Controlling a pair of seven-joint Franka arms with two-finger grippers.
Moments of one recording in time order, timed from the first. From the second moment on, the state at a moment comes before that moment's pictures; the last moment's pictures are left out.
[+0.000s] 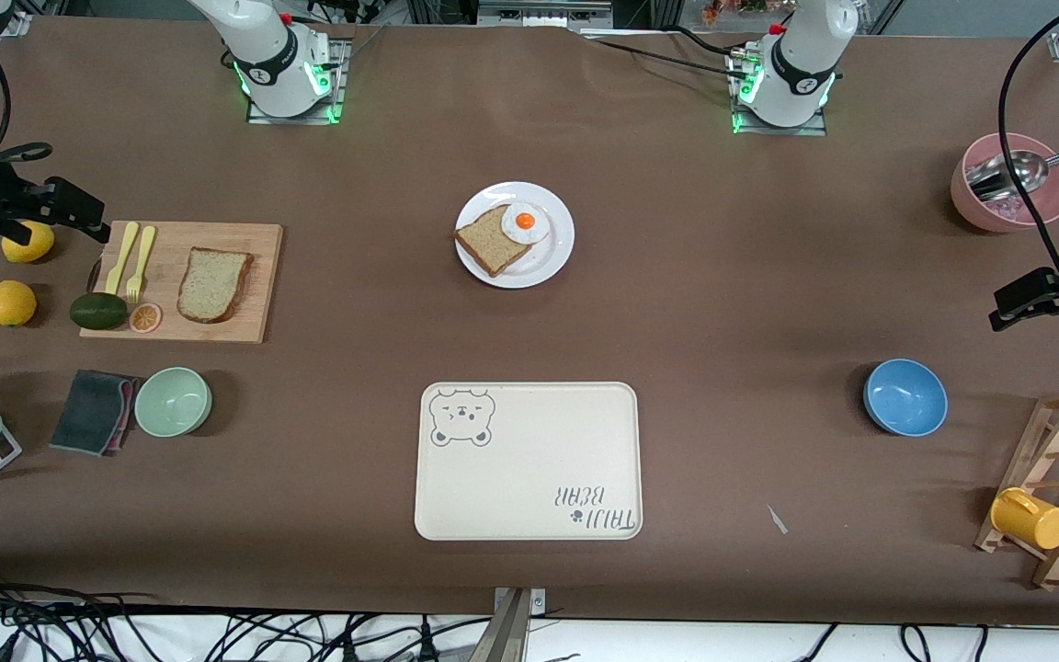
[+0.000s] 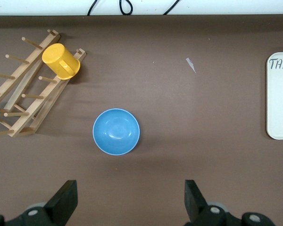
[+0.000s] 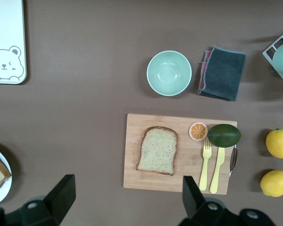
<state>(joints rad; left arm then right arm) 0.02 0.25 0.06 -1.35 0.00 1.67 0.07 -0.02 -0.01 0.00 -1.69 0.00 1.68 -0.06</state>
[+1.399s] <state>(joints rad) 0.01 0.22 -0.01 -1.34 0.00 1.59 0.07 -0.01 0.10 0.00 -1.70 -0.01 1.67 -0.06</state>
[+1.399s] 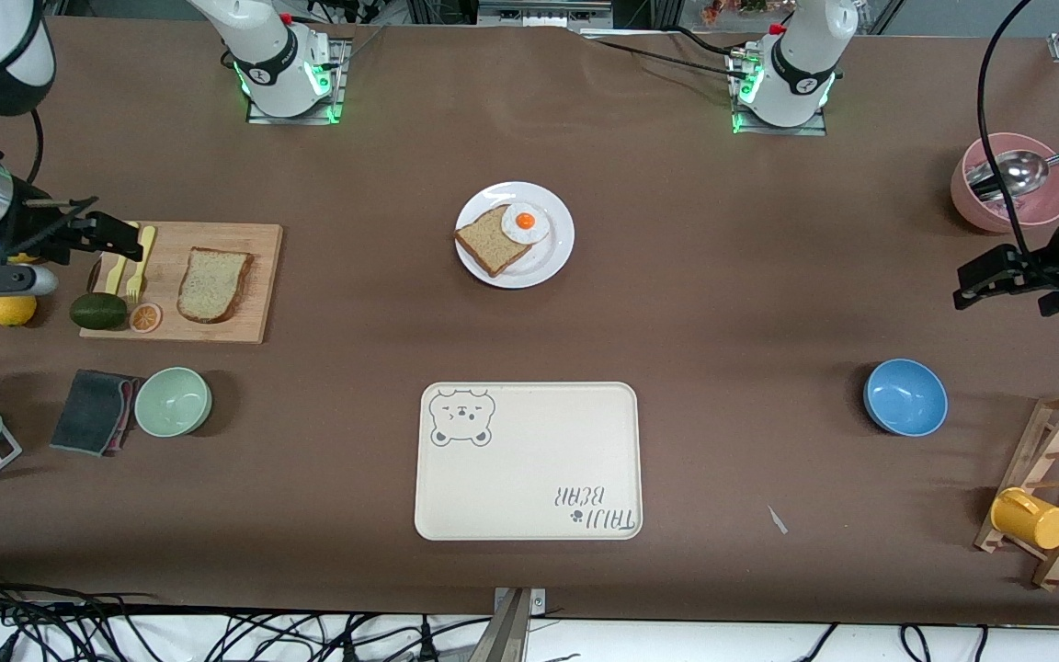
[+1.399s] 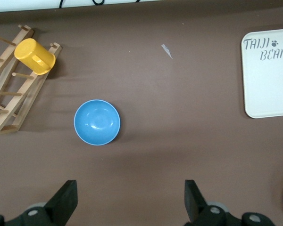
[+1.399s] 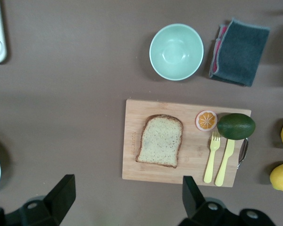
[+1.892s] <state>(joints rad) 0.01 0.22 -0.02 -1.35 0.00 1.59 0.07 0.10 0.22 0.00 -1.77 -0.18 1.75 0.23</state>
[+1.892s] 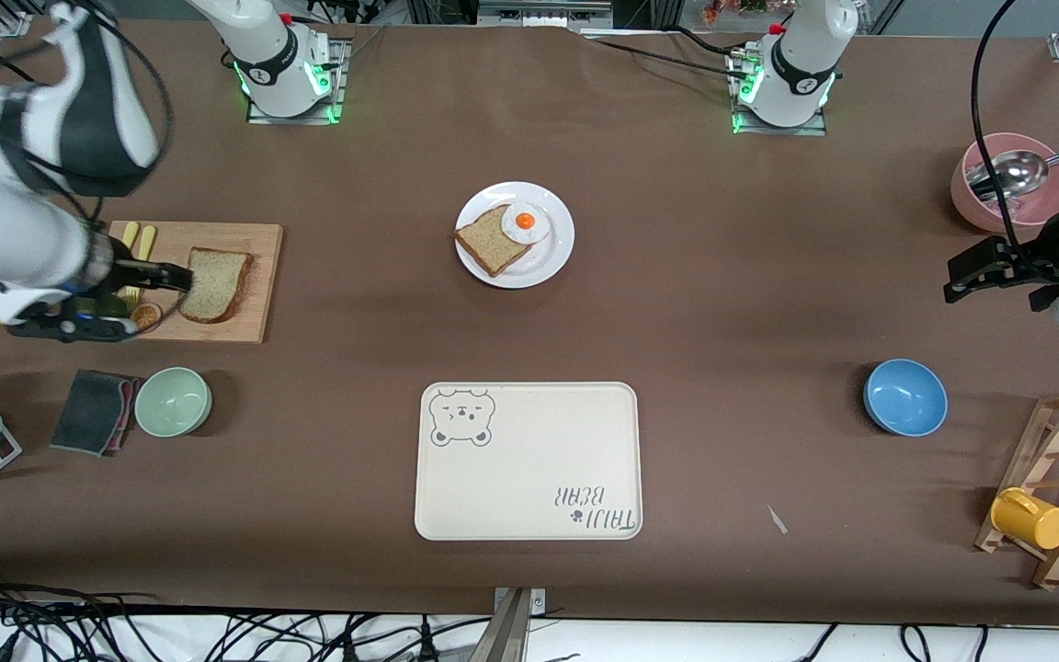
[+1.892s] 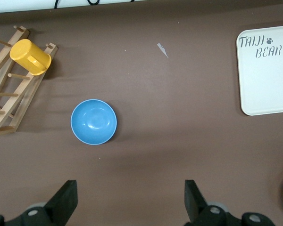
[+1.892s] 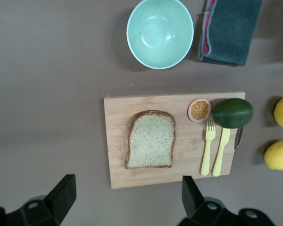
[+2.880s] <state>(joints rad) 0.01 0.22 -0.02 -1.35 0.00 1.58 0.07 0.17 0.36 -0.08 -2.11 -0.38 2.27 0.56</state>
